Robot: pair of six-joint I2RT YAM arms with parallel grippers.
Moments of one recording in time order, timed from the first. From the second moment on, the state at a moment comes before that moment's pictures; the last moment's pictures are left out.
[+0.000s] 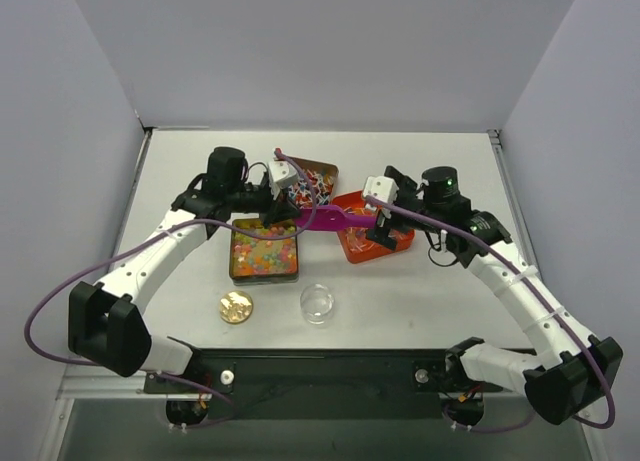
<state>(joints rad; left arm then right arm) -0.42 1.40 1.18 -0.35 0.77 0.38 0.45 1.12 1.09 -0.54 -0.45 -0.78</state>
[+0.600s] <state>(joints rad) -0.41 1.47 1.28 -0.49 0.82 0.32 0.47 1.18 1.00 -0.41 -0.48 -0.99</state>
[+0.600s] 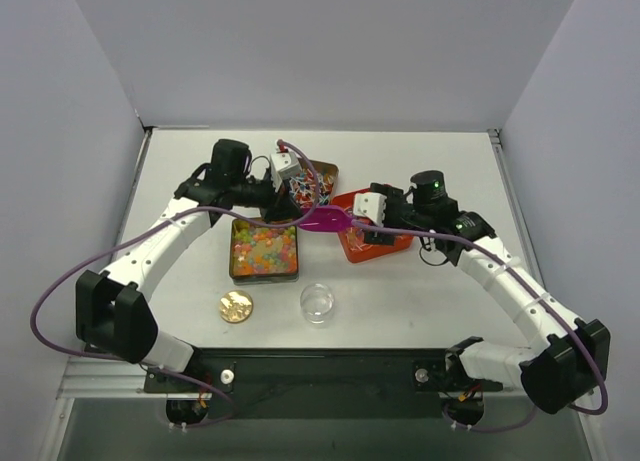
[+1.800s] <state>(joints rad) -0.36 1.69 1.49 -0.72 0.96 0.32 0.53 1.17 0.90 -0.32 -0.40 -1.10</state>
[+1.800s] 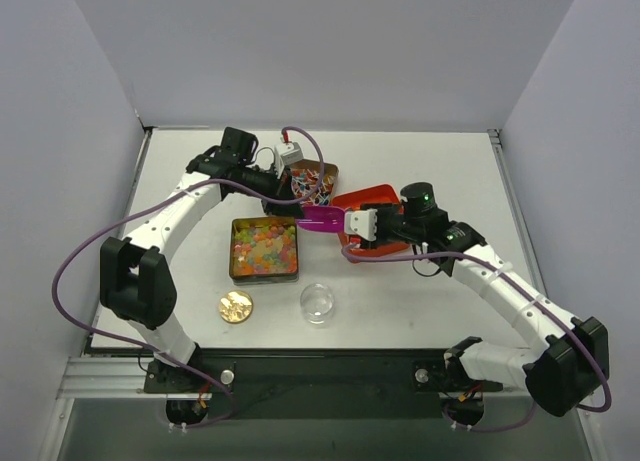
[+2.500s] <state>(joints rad) -0.36 1.69 1.49 -0.72 0.98 0.31 0.55 1.19 0.90 -0.30 -0.38 -1.10</state>
